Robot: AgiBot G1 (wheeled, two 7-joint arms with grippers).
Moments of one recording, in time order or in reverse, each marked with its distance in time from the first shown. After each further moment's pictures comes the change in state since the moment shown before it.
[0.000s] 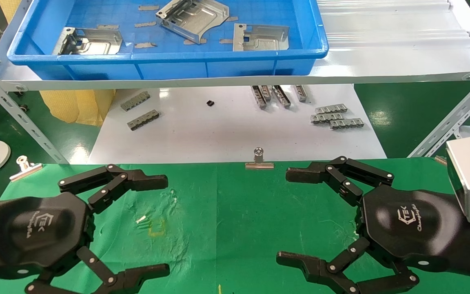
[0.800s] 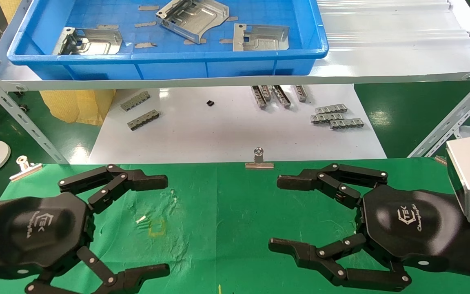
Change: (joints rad) left arm 0.000 0.000 0.000 0.000 0.000 0.000 0.000; right arm 0.000 0.000 0.000 0.000 0.000 0.000 0.000
